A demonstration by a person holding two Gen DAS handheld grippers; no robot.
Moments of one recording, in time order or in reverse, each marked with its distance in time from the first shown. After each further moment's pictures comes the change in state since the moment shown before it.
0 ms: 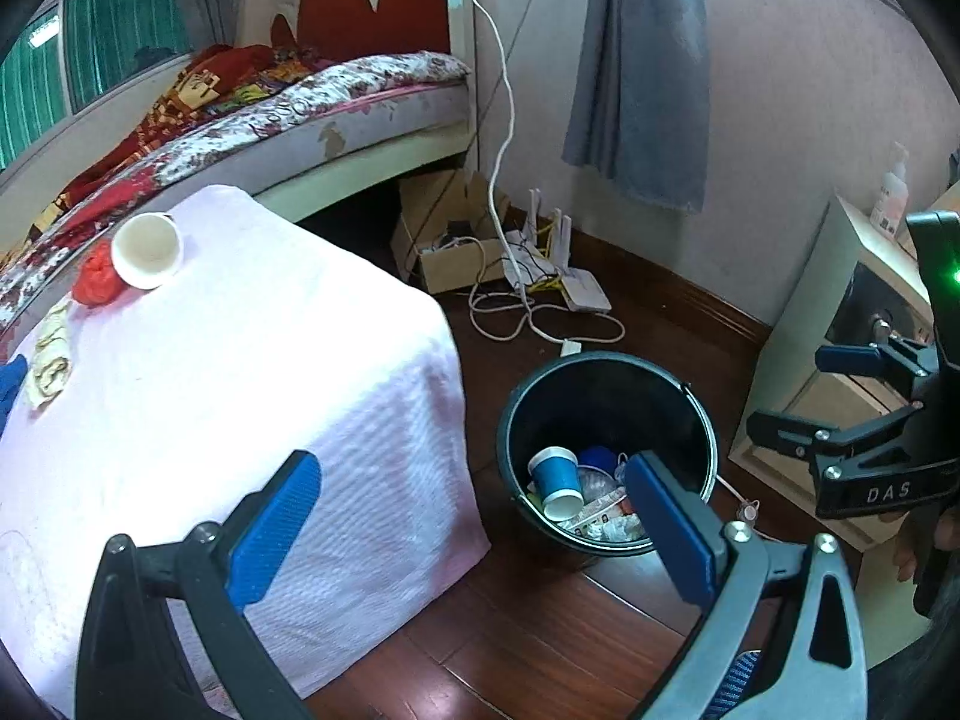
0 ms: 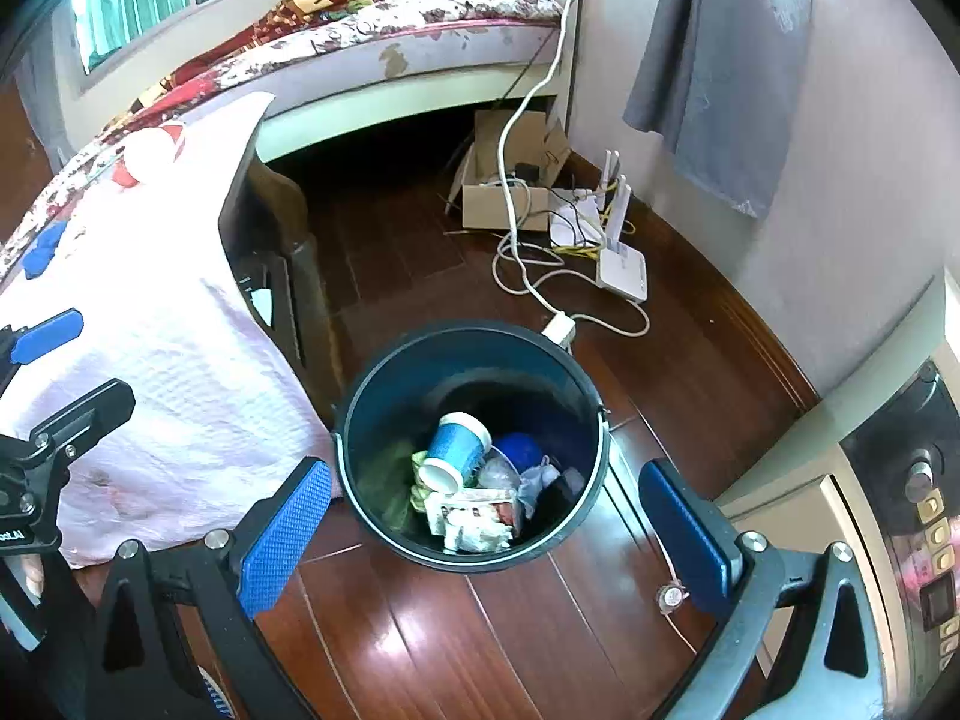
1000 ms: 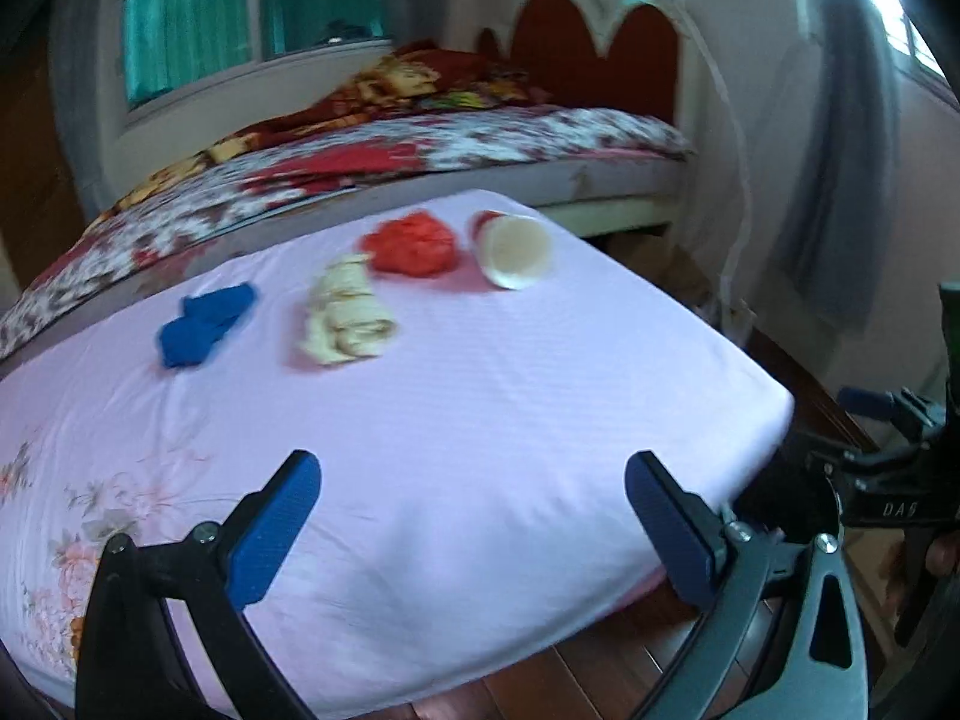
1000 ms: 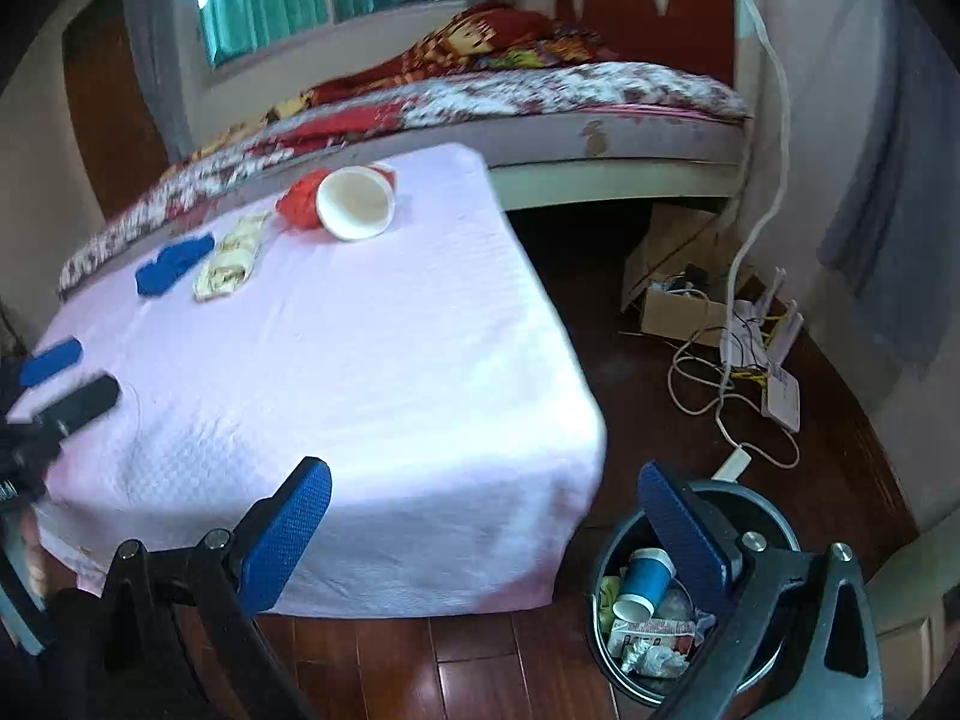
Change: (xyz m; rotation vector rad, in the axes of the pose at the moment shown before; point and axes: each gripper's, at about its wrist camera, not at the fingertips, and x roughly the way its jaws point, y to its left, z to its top) left arm -0.064 0.213 -0.022 -0.286 -0.099 0.285; right arm 0.020 0.200 0.085 -0.180 -0.119 0.215
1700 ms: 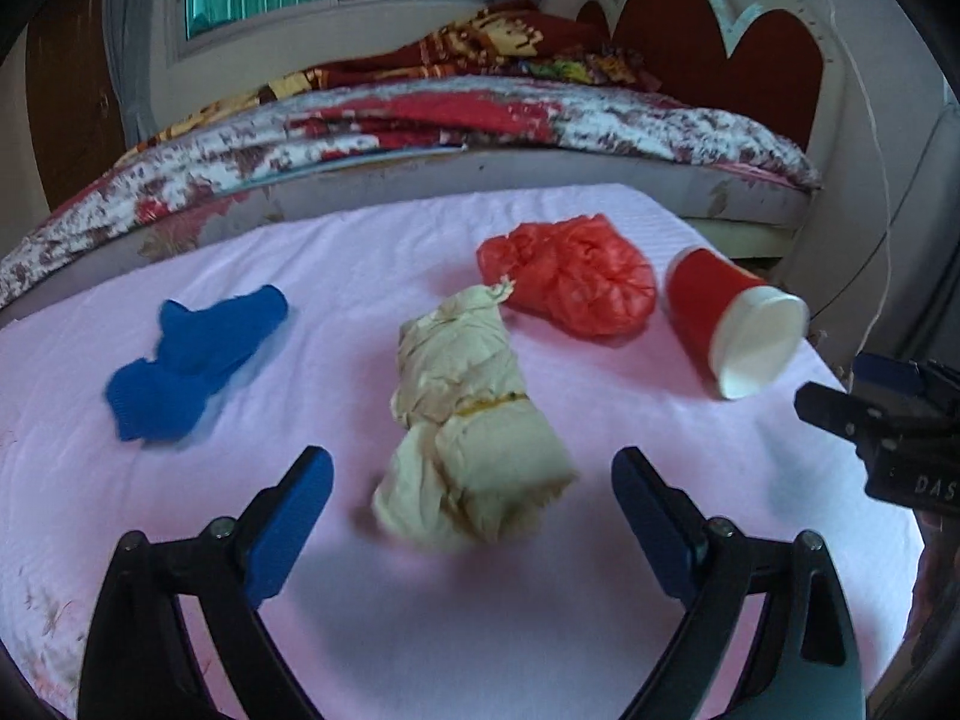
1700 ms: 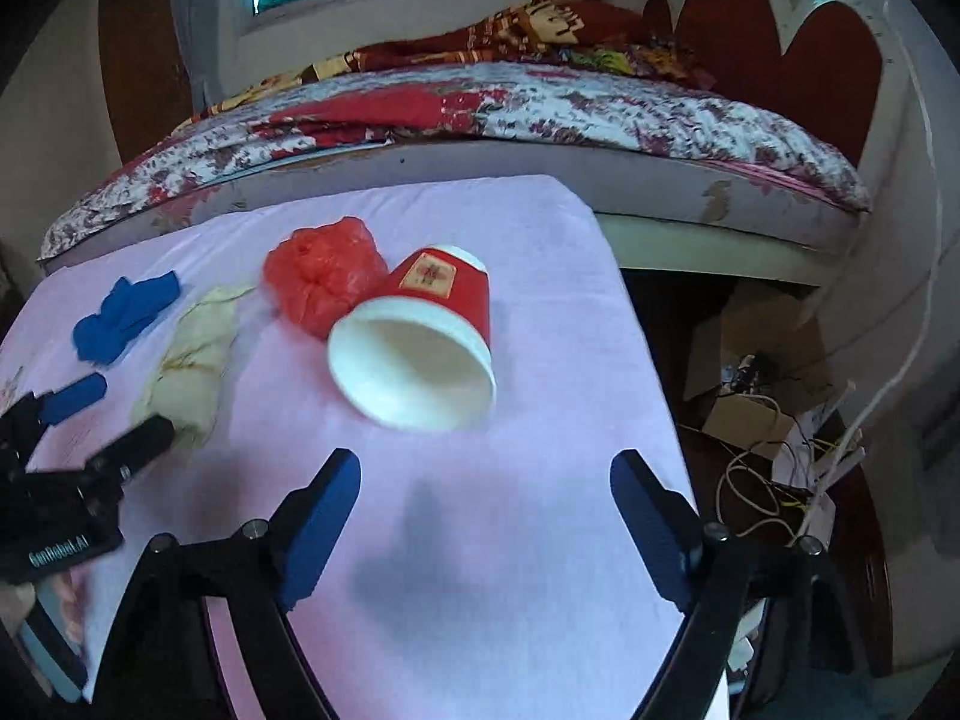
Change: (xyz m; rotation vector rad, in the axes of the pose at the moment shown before) left arm 0.145 0.067 0.064 -0.147 0.095 0.095; right arm 0.149 0.072 0.163 -0.158 0.037 0.021
